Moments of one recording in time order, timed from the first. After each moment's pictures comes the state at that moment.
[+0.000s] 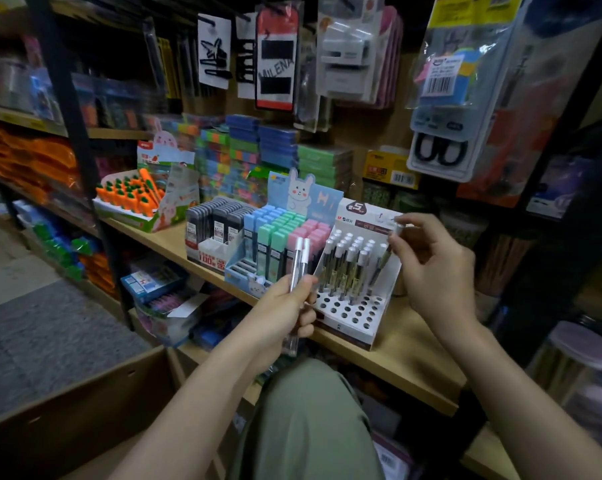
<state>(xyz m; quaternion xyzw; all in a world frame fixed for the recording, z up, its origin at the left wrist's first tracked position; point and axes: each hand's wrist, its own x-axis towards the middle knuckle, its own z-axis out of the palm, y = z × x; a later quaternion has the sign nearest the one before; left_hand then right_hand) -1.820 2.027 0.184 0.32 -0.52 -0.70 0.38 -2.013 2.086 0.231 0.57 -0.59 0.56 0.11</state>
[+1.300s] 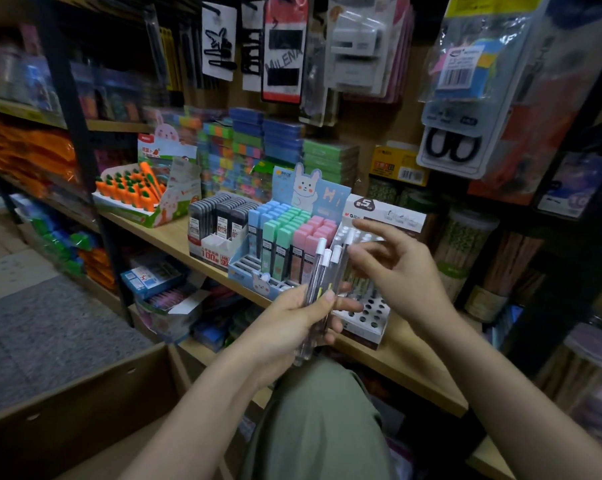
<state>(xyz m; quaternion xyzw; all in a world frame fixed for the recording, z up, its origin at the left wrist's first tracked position) -1.812 2.039 0.181 0.22 -0.55 -0.73 0.33 -1.975 2.072 0.230 0.58 -0.55 0.57 -0.18</state>
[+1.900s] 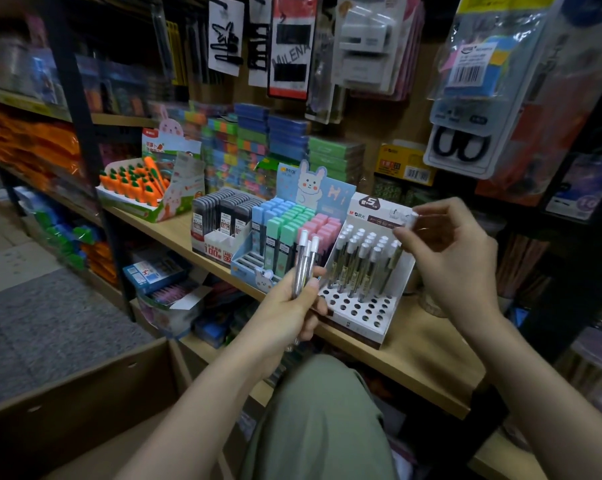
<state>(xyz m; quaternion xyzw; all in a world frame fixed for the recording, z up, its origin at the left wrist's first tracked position) -1.810 2.031 0.178 0.32 -0.57 -0.65 0.39 -2.012 2.080 0.243 0.57 -0.58 0.58 0.07</state>
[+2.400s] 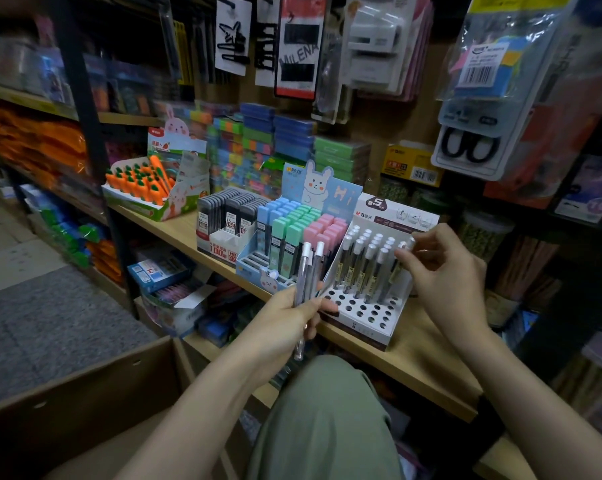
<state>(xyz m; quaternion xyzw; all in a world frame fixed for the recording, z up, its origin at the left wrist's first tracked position) -1.806 2.030 0.171 0.34 -0.53 -0.68 0.38 -2.016 2.068 0.211 0.56 -0.61 0.55 0.08</state>
